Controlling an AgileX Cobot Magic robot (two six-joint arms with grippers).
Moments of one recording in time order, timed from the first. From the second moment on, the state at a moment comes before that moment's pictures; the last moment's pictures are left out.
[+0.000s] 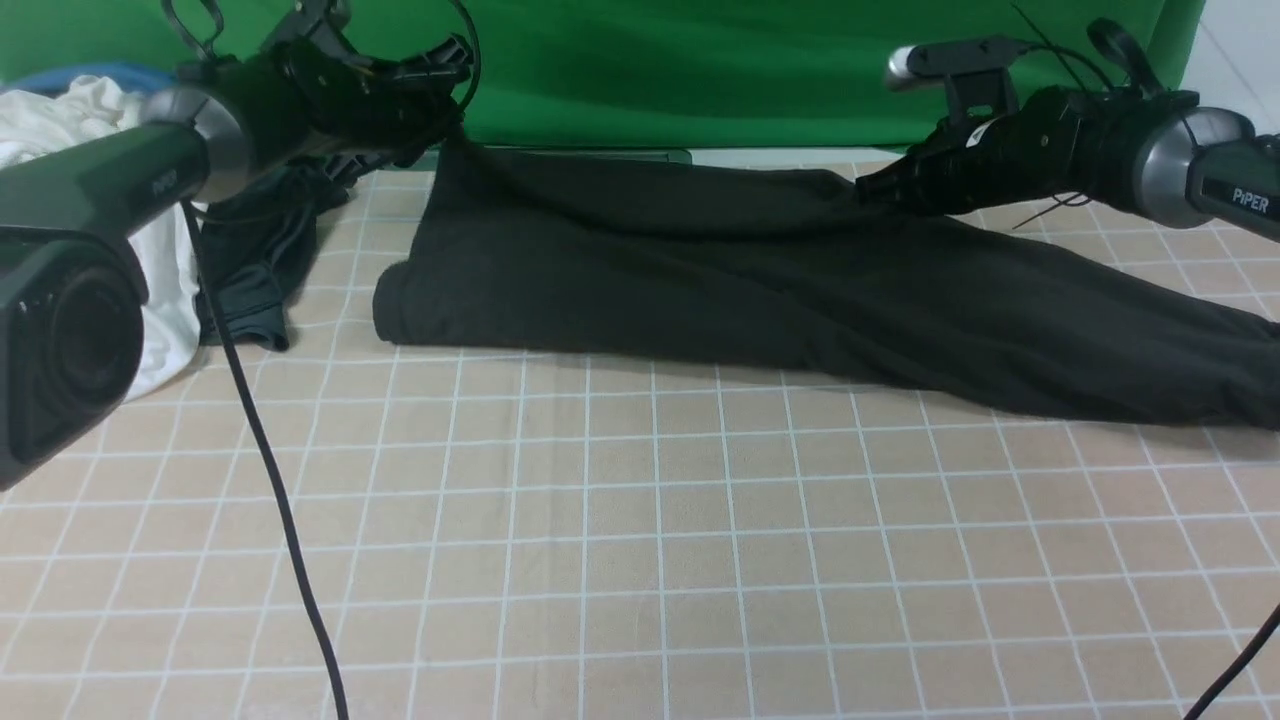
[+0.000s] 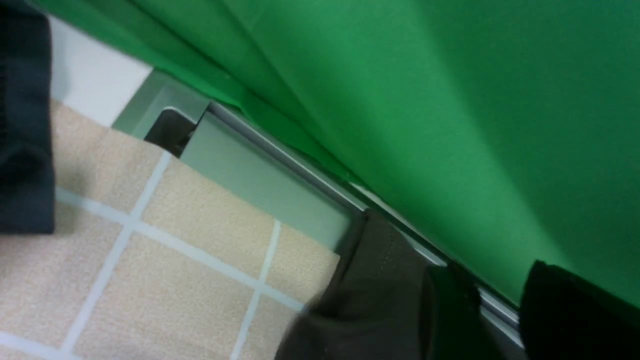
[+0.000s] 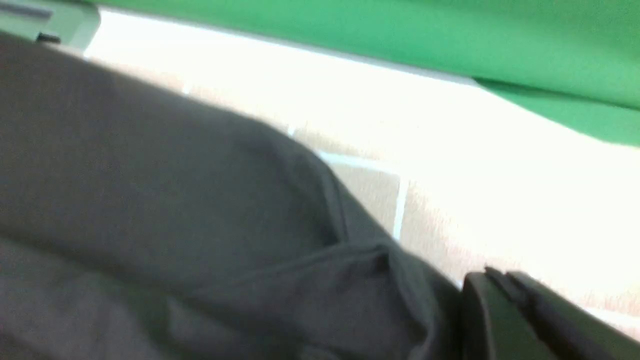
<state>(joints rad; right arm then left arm) 0.15 2.35 -1.84 0.20 0.29 -0.11 -0.09 2.36 -1.95 -0.48 0.22 -0.21</state>
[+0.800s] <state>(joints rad) 0.06 2.09 -2.05 0.20 1.21 -0.19 -0.02 2.26 -2.17 -0.34 1.21 -0.12</state>
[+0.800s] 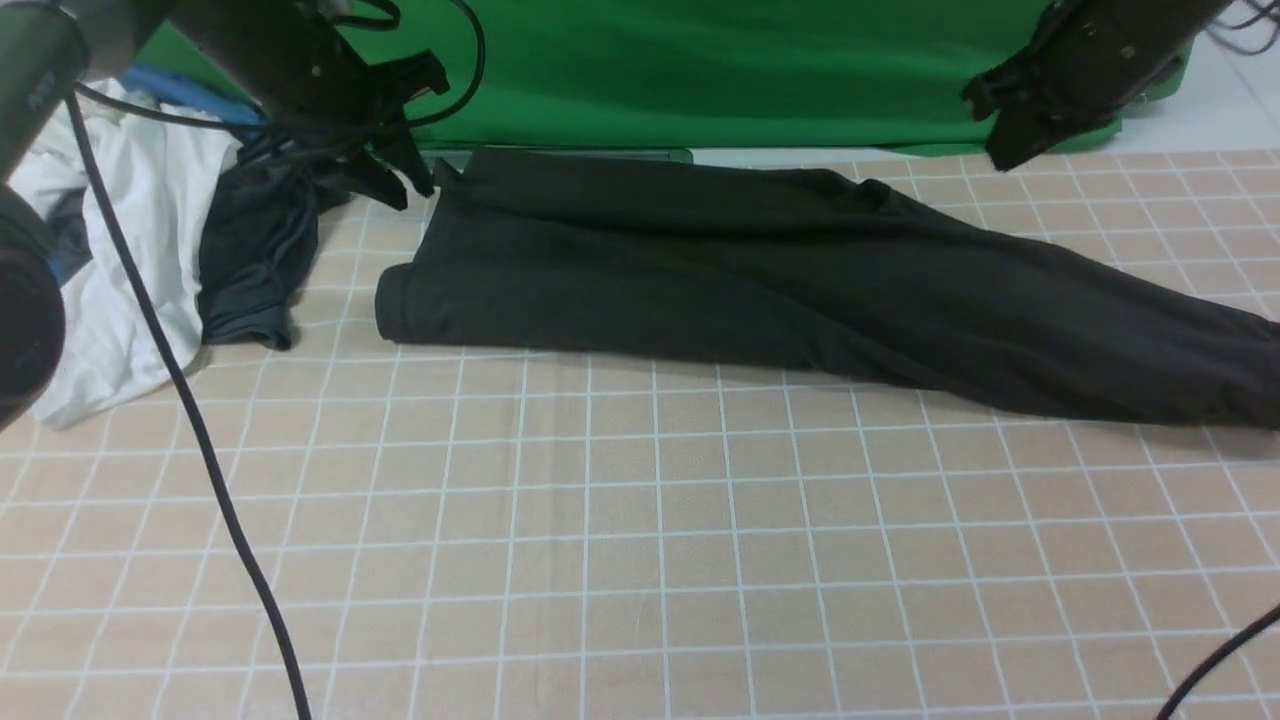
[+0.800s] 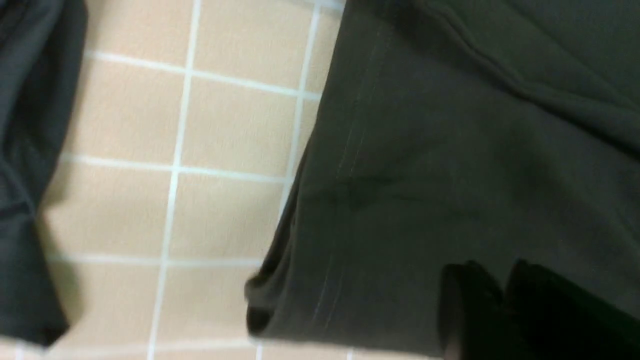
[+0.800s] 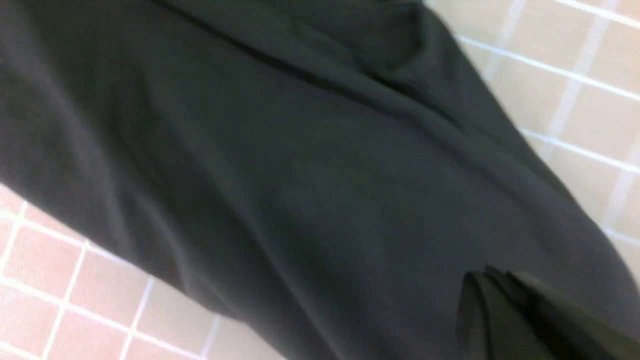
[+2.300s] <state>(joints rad) -0.30 1.99 -1.36 0.06 0.88 -0.04 -0.05 2.23 -1.83 -0.29 1.09 -0.13</state>
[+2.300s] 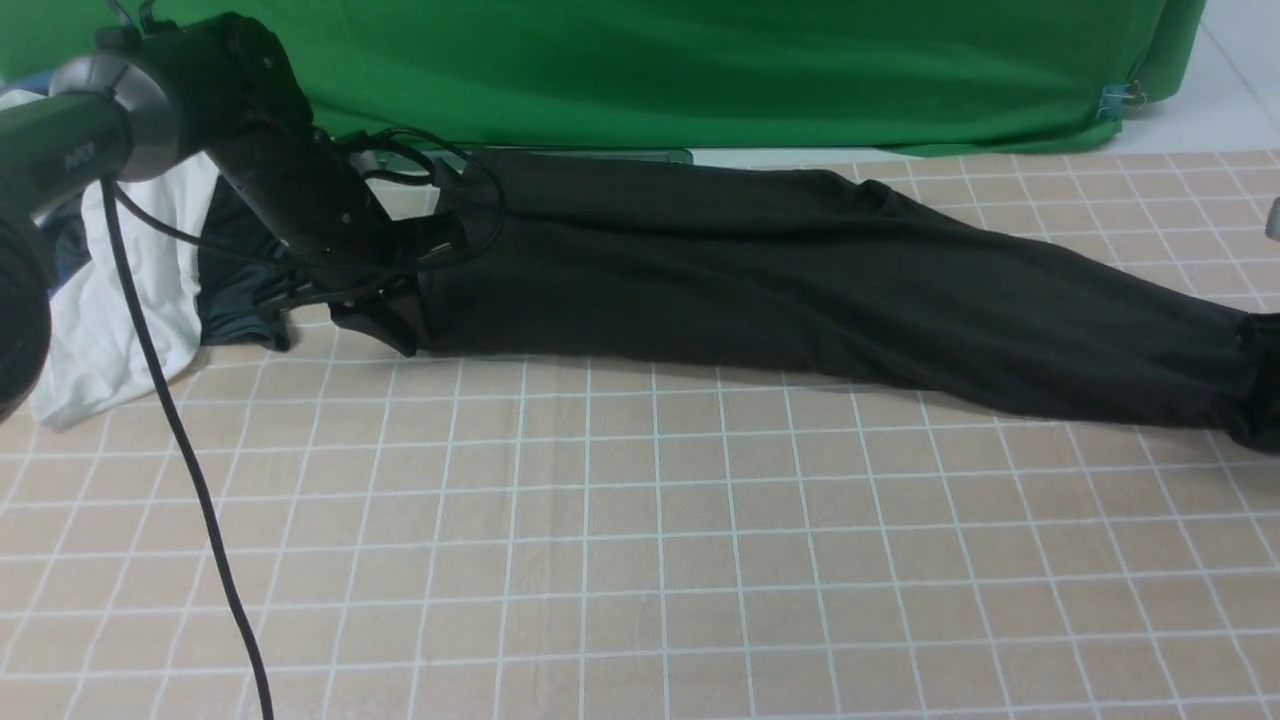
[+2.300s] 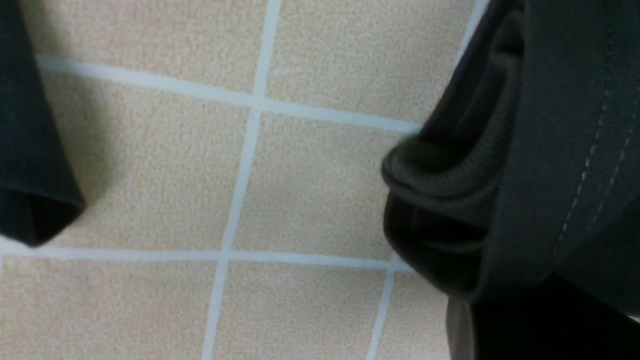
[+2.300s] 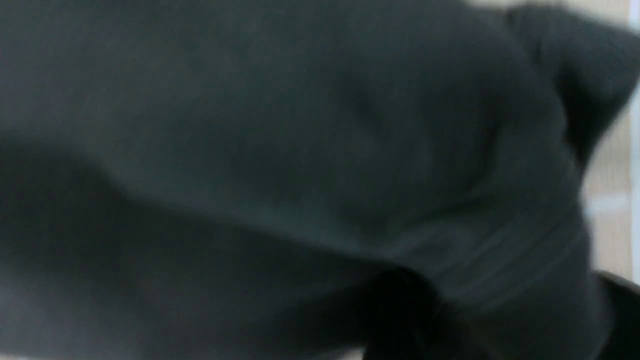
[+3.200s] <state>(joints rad) -0.38 1.84 -1.21 0.06 0.86 -0.17 -0.09 1.98 -1.49 -0.21 1.19 -0.13</state>
